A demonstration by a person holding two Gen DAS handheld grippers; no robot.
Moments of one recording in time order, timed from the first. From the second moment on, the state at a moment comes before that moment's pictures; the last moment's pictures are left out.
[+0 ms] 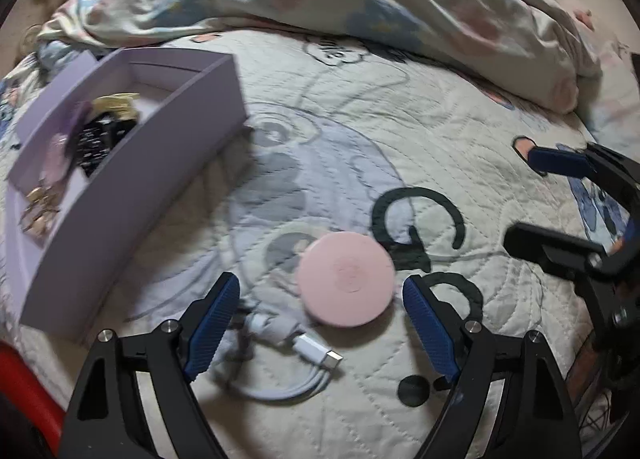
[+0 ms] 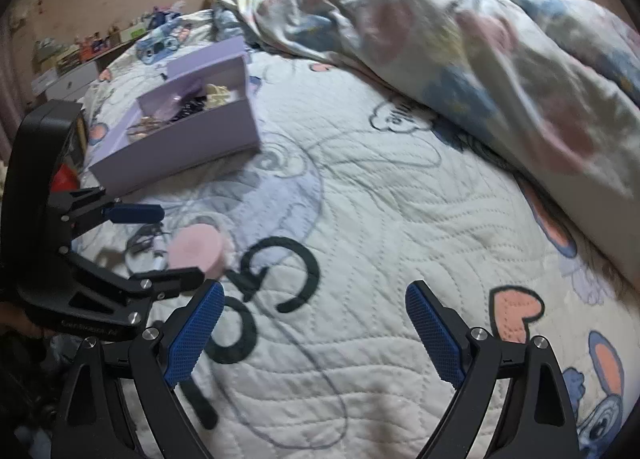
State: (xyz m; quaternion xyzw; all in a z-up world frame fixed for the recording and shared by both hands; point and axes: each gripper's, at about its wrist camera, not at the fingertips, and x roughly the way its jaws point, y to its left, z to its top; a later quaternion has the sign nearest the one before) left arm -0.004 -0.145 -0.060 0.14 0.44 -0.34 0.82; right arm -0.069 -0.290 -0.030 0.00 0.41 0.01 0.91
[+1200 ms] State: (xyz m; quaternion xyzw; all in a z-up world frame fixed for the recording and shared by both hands) left arm 0.008 -0.032 -0.046 0.06 0.45 -0.21 0.86; right arm -0.019 -0.209 -0.050 -0.02 0.43 0.14 0.89
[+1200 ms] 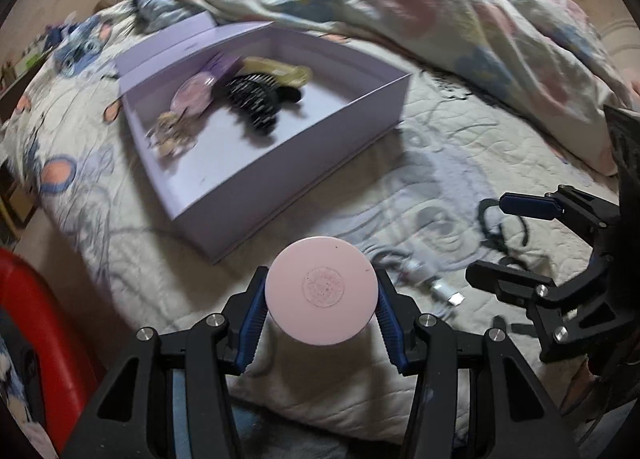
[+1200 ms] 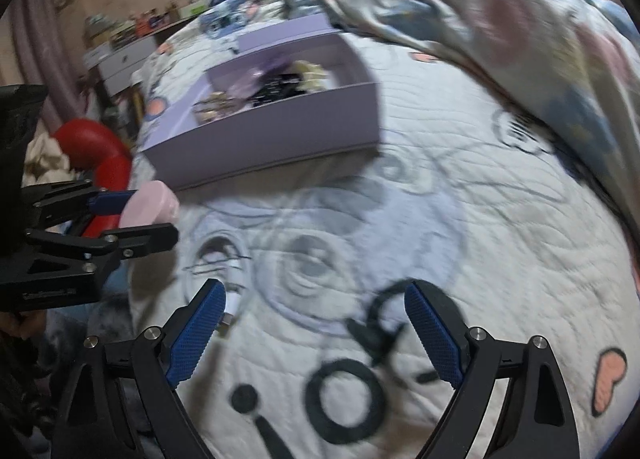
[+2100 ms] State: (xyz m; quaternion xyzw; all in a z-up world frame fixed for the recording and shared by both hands) left arm 0.014 -0.018 -0.078 0.04 0.46 -0.18 0.87; right arm 0.006 -0.155 -0.082 -0.06 0.45 0.18 0.87
